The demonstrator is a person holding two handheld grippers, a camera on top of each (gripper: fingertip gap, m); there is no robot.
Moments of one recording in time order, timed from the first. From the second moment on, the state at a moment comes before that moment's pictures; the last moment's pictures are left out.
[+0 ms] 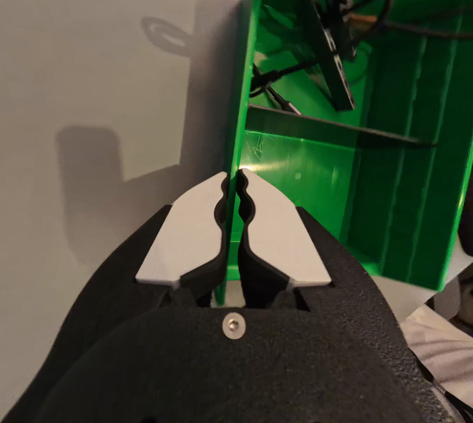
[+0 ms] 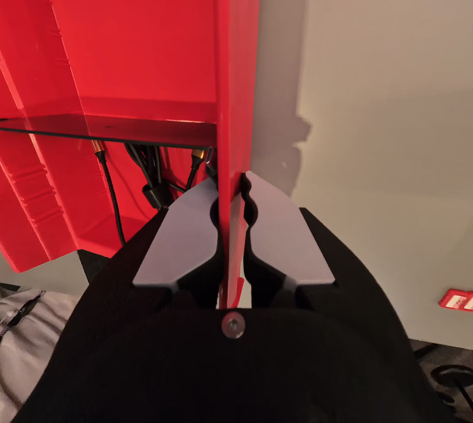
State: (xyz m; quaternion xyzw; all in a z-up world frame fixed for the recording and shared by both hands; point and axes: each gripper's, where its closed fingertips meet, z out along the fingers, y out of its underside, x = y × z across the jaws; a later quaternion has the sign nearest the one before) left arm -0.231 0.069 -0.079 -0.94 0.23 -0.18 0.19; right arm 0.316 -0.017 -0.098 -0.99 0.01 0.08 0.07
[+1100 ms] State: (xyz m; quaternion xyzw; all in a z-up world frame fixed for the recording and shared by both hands) left arm -0.424 0.037 -0.076 -0.96 0.06 -0.14 0.24; right arm 0.296 -0.007 -0.127 -0.99 0.00 0.07 0.07
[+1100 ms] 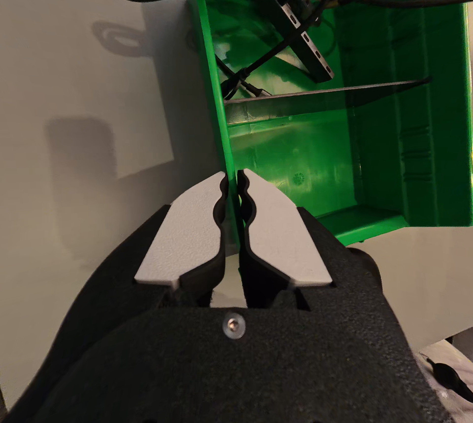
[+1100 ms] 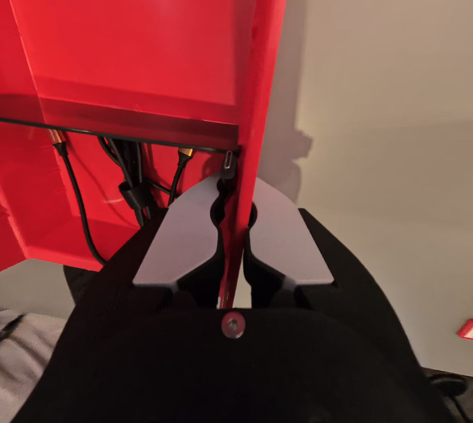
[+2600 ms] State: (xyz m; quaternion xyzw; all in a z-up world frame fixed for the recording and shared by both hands) left arm -0.367 0.086 0.026 -0.82 0.29 0.16 0.47; right arm 0.135 0.063 0.133 -0.67 -0.24 -0.05 0.70
